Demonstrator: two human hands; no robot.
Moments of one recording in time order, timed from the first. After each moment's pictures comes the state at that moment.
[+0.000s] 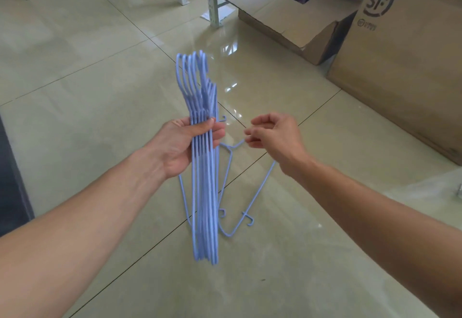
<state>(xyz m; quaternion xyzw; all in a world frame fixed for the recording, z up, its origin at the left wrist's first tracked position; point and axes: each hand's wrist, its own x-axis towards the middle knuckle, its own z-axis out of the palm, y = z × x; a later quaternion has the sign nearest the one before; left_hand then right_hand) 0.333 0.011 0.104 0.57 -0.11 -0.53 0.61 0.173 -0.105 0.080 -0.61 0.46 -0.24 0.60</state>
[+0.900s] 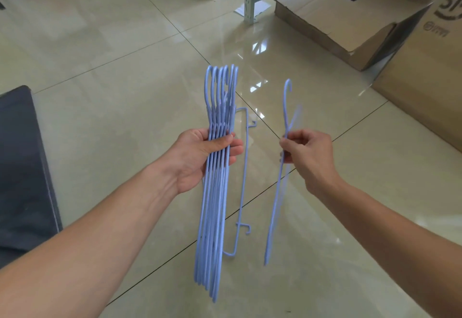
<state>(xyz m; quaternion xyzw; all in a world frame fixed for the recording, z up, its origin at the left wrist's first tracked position) 0.372 0.024 0.091 0.59 -0.10 -0.54 0.60 0.207 -0.120 0.033 -0.60 0.51 -0.26 0.56</state>
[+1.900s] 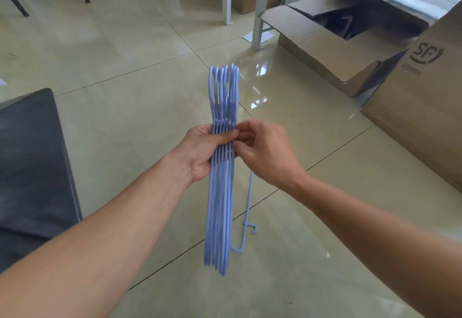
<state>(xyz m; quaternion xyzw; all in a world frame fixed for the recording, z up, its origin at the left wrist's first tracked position) 0.391 0.053 0.128 0.54 -0.09 -0.52 0.65 0.271 -0.030 0.135 -0.84 0.29 -0.20 0.42</state>
